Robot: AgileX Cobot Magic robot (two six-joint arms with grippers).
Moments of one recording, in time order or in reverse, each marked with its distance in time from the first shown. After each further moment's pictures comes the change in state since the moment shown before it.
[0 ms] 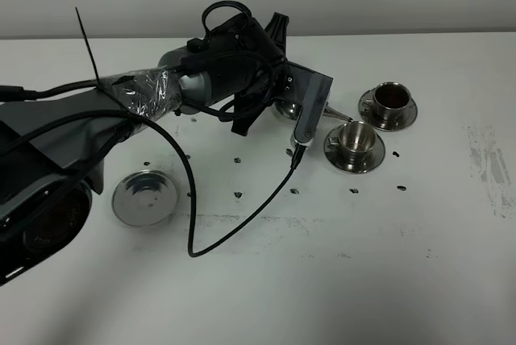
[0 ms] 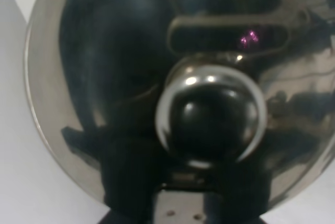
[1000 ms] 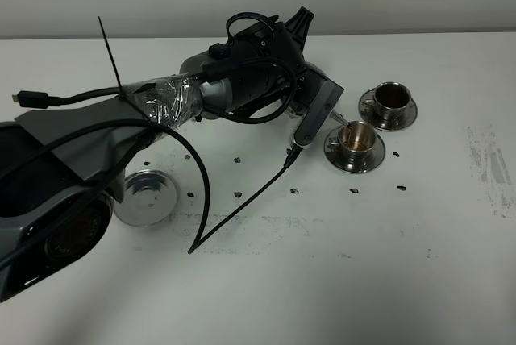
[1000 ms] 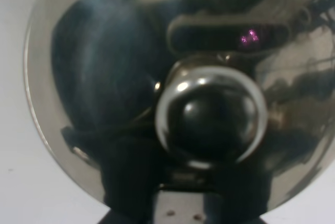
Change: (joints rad) left arm -0.047 0.036 -0.075 0.146 0.037 0.094; right arm 0.000 0.000 0.000 0.004 0.000 0.000
